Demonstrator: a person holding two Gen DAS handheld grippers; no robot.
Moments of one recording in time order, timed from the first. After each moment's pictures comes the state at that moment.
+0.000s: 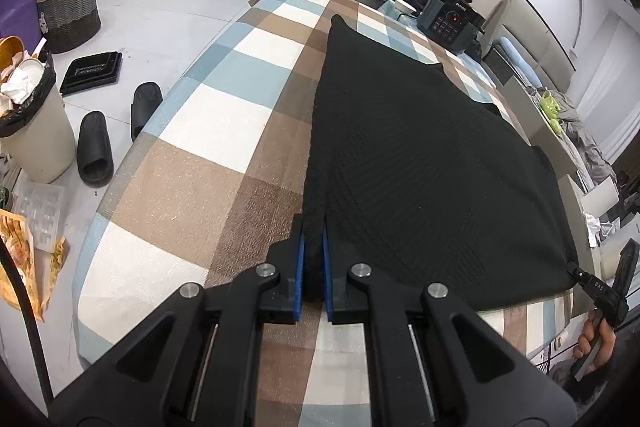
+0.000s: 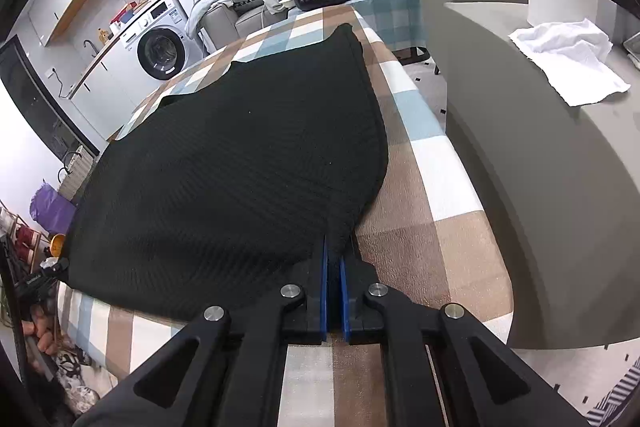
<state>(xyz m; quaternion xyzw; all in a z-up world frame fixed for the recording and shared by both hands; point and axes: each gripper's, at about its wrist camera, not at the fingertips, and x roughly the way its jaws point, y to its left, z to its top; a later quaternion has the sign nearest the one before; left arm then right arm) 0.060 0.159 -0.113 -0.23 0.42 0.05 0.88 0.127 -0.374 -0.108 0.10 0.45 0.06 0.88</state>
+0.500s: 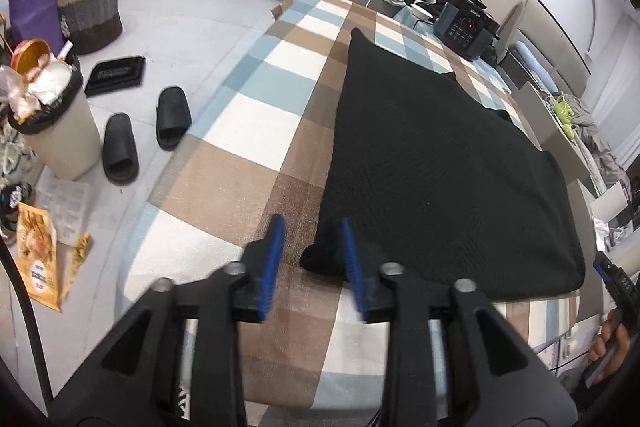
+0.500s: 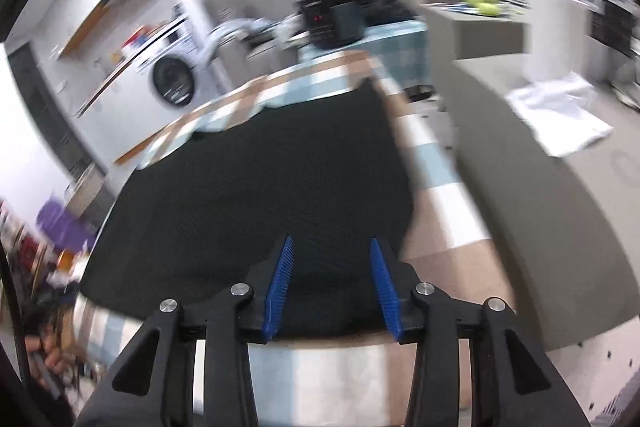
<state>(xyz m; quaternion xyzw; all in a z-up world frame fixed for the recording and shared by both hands) 0.032 0.161 -0.087 -0.21 0.42 0.09 0.88 0.106 -0.338 -0.061 0.09 0.40 0.07 0.91</state>
